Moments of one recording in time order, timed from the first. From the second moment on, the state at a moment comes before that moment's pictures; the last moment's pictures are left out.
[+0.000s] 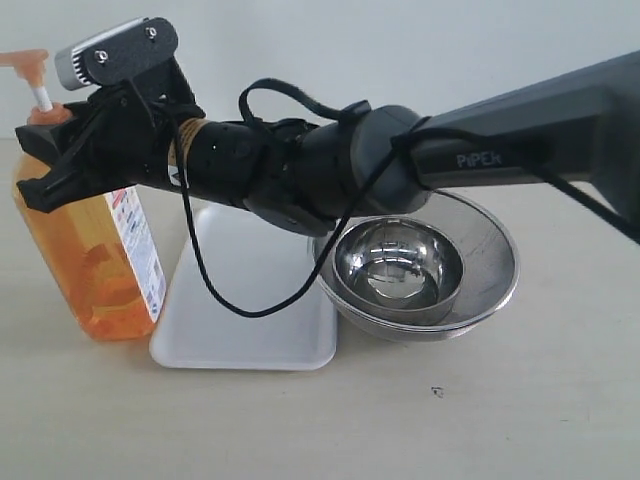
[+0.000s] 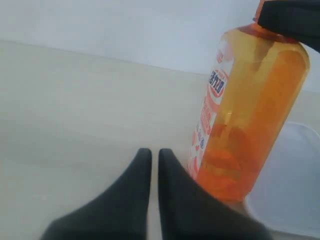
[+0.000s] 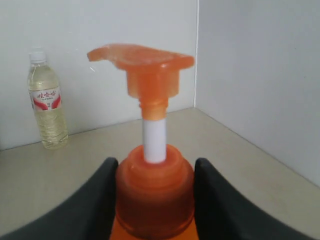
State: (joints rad) left arm -0.09 0.00 0.00 0.43 0.34 -0.59; right arm 0.86 2.10 -1.48 -0.57 -0.61 0.52
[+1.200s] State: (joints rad) left arm -0.09 0.00 0.00 0.43 0.34 -0.59; right arm 0.54 1.28 -0.91 -0.64 -0.50 0.50
